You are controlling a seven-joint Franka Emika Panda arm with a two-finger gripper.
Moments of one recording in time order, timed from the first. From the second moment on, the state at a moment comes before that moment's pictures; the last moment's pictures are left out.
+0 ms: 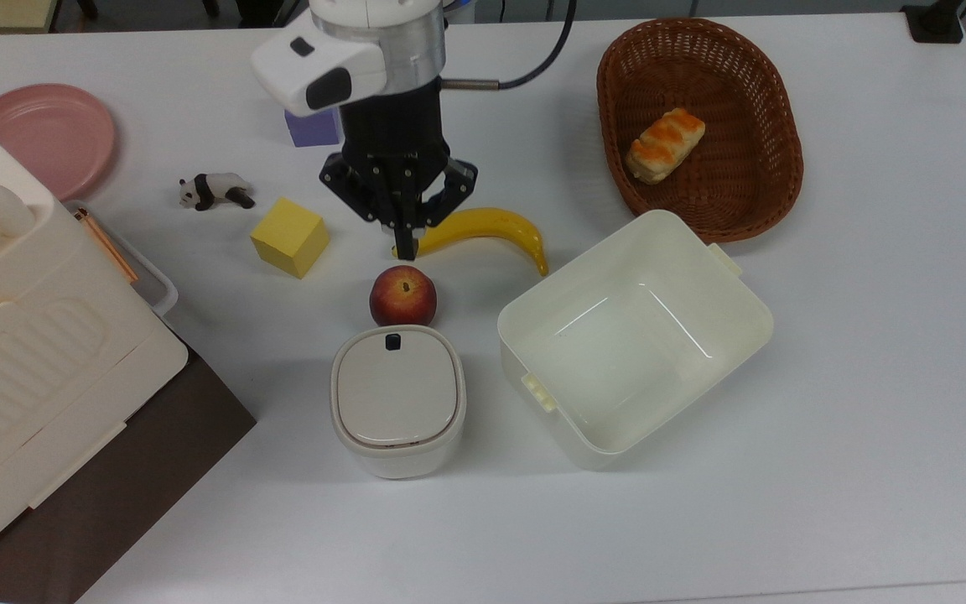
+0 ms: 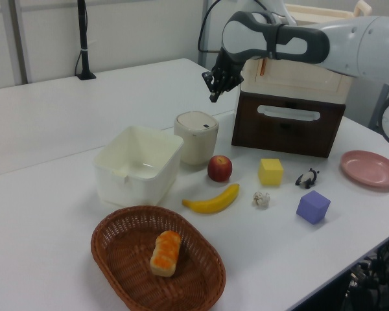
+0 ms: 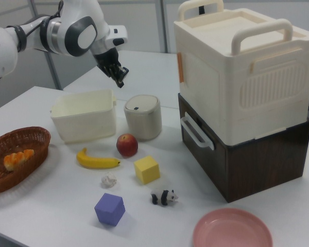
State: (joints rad) arm 0.18 0.31 -0.16 -1.46 0.08 2.12 0.15
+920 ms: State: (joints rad) arm 0.17 0.39 -0.17 -1.45 0.03 2.17 0.15
